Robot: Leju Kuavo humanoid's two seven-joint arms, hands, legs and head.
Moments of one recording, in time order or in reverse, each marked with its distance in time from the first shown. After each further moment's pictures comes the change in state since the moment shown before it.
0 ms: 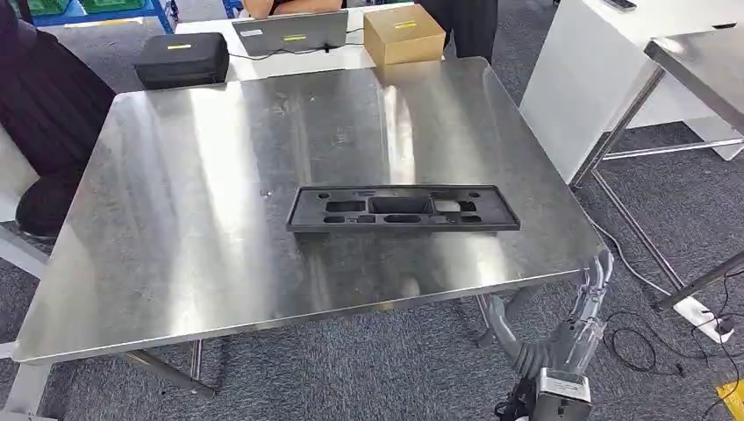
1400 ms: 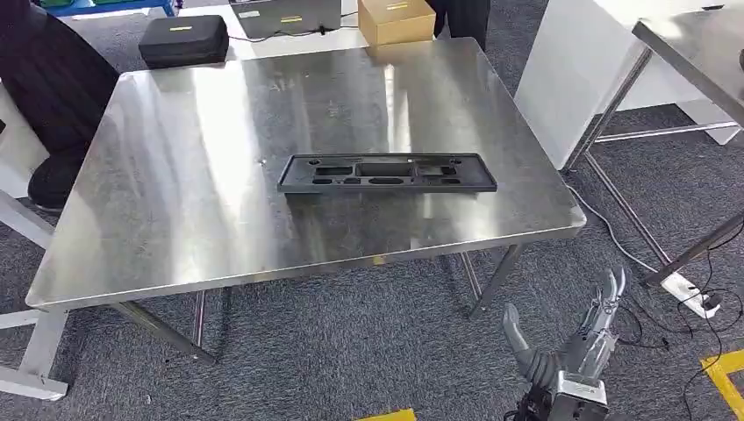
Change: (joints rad) left arm 0.014 -0.002 0.000 -0.003 -0.015 -0.024 -0.035; right arm 0.033 0.024 -0.078 0.020 -0.051 0.035 -0.023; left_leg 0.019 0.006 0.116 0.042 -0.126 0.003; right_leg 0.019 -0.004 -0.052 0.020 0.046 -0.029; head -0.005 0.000
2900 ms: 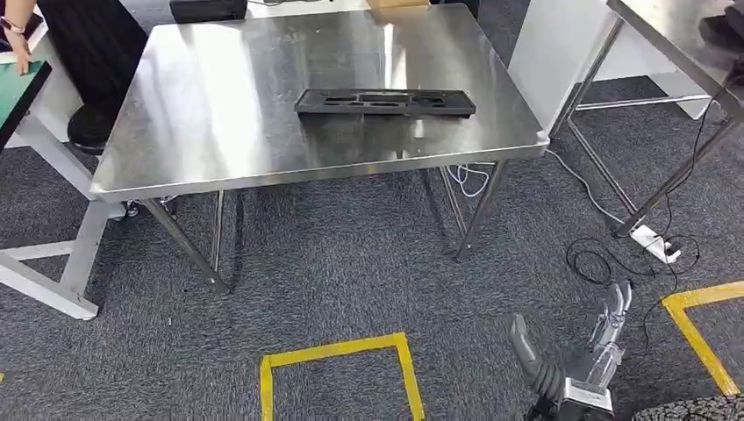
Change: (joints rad) left arm -0.011 0.001 0.000 -0.003 -0.031 0.015 0.008; right arm 0.030 -0.008 -0.021 0.021 -0.016 -0.021 0.009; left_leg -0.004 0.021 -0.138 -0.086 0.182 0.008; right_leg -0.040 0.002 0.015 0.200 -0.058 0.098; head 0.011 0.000
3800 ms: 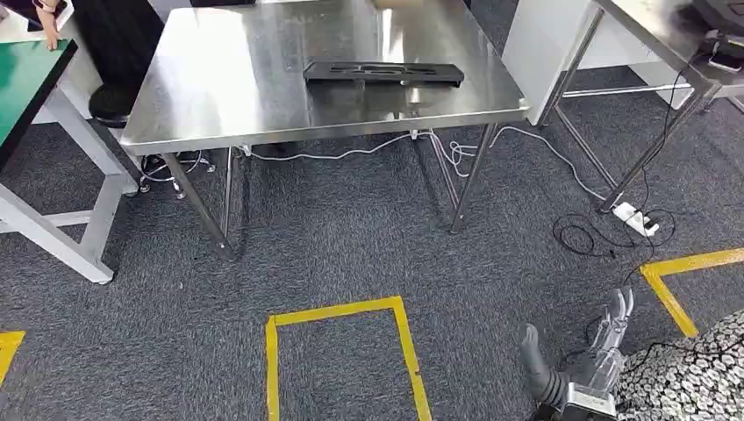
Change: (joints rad) left arm 0.005 0.004 -0.001 0.001 -0.014 -0.002 -0.004; right arm 0.027 0.008 -0.019 -0.014 -0.006 0.001 0.001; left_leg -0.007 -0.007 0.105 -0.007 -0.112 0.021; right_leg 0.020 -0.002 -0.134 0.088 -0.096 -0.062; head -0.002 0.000
